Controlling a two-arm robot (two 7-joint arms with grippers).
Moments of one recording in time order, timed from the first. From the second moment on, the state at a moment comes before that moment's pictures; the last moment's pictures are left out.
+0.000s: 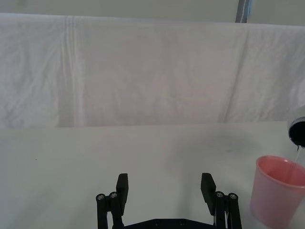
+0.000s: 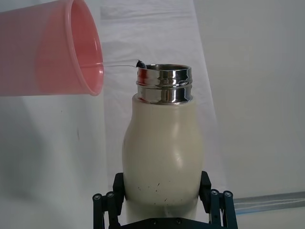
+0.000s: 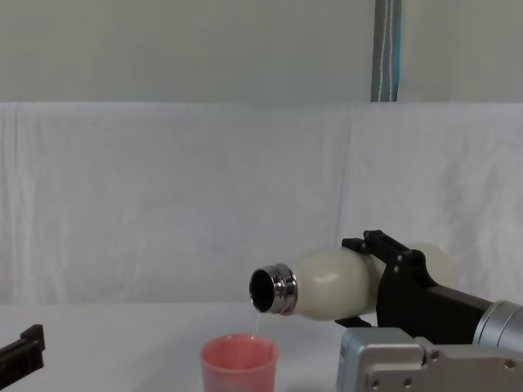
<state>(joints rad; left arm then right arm) 0.27 0.24 0.04 -1.85 -0.25 -0.02 -0.02 0.49 0.37 -0.69 -1.20 -0.94 -0.24 -0.21</state>
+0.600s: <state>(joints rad) 0.27 0.24 0.04 -1.85 -0.25 -0.02 -0.02 0.49 0.37 -0.69 -1.19 -0.94 -0.24 -0.20</state>
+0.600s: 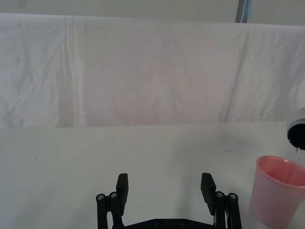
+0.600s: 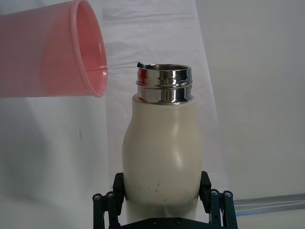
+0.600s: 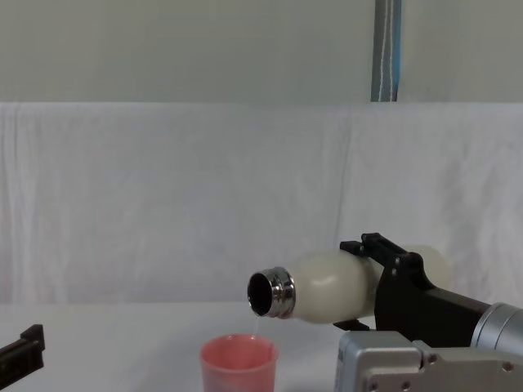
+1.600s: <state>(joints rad) 0.27 0.24 0.04 -1.85 -0.25 -0.02 -0.02 0.47 0.34 -0.65 -1.21 -0.82 -0.27 -0.12</state>
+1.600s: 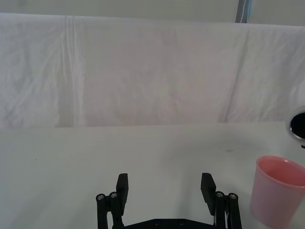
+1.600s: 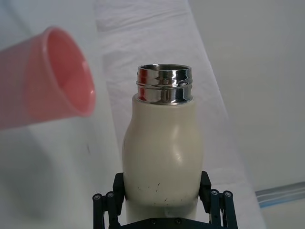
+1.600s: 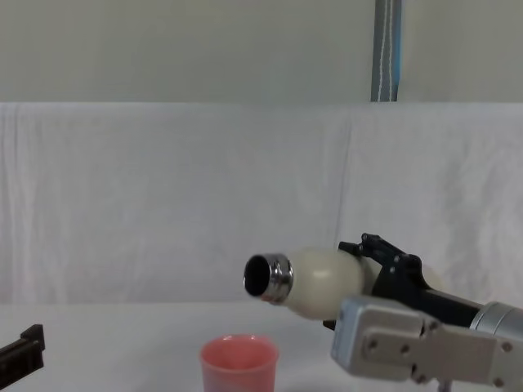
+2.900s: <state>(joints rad) 0.27 0.24 0.04 -1.85 -0.25 -0.02 -0.02 0.12 0.23 -0.23 -1.62 0.02 -0.04 0.23</state>
